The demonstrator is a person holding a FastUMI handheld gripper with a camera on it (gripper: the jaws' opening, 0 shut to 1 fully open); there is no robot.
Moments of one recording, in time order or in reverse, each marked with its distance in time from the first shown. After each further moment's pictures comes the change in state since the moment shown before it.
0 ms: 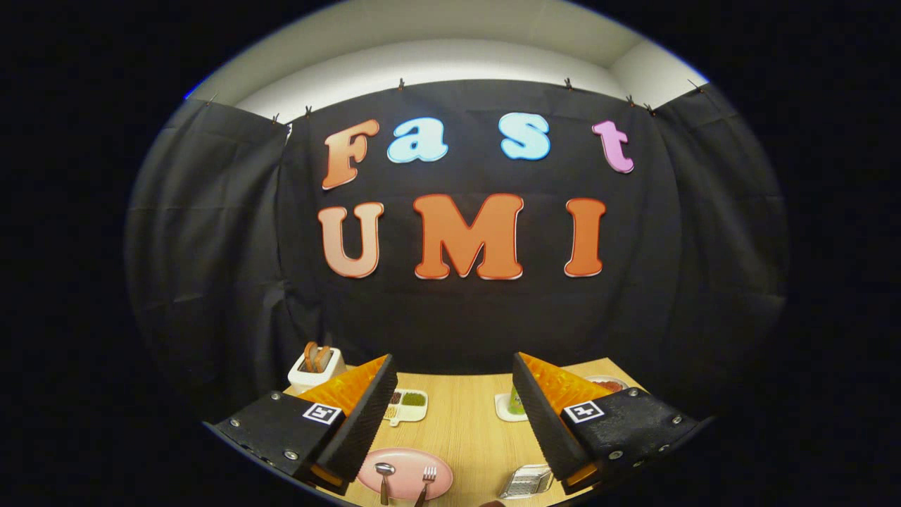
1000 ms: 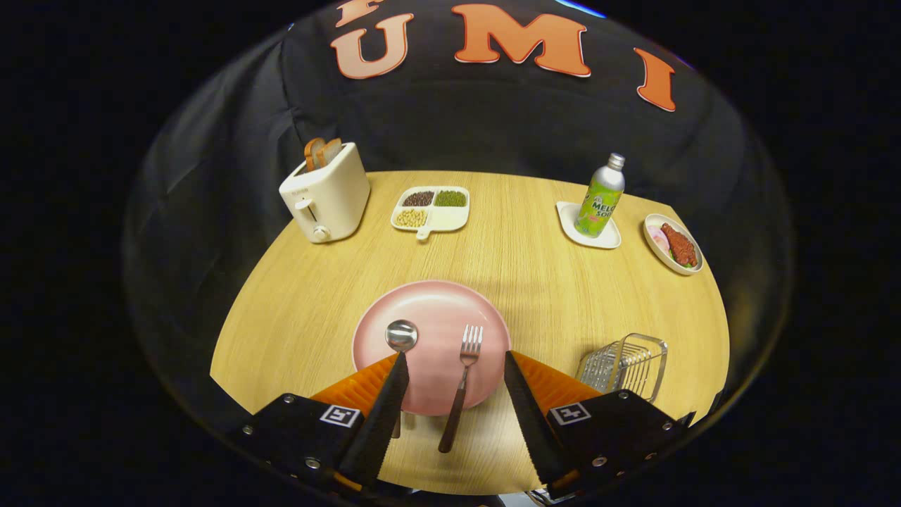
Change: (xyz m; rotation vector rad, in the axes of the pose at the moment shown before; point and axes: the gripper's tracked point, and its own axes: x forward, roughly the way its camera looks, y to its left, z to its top) arm 0.006 0.064 -0.277 -0.078 0.773 0.109
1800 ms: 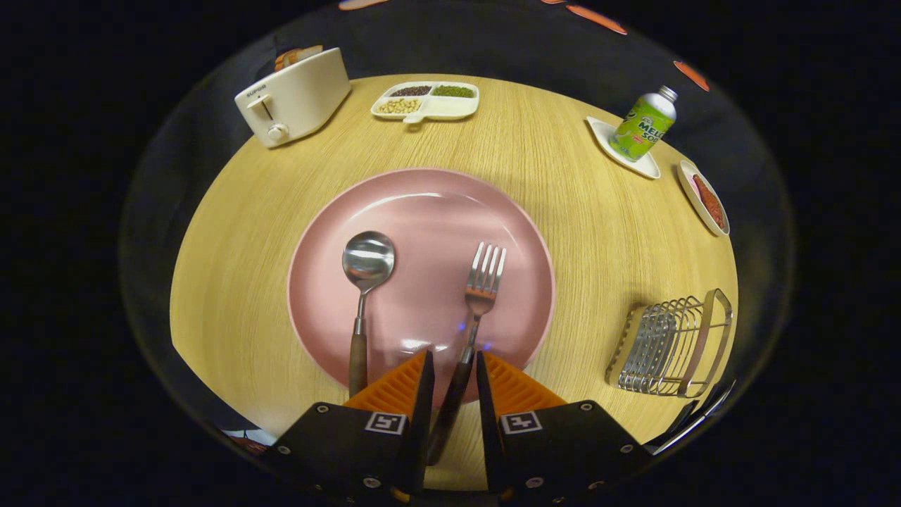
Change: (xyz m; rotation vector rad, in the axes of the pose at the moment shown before) arm 0.075 0.004 -0.073 -0.086 0.326 -0.075
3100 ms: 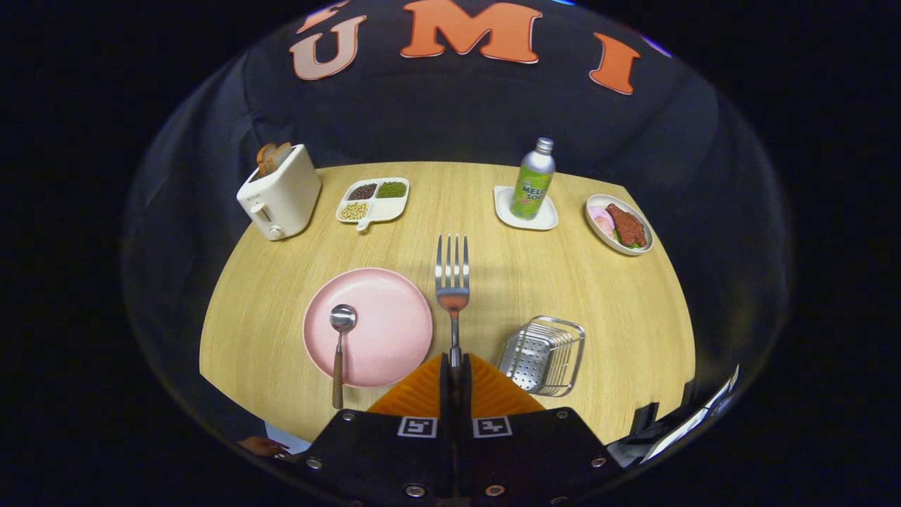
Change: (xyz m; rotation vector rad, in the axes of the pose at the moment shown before) arm -0.148 -0.130 0.020 0.184 -0.272 -0.050
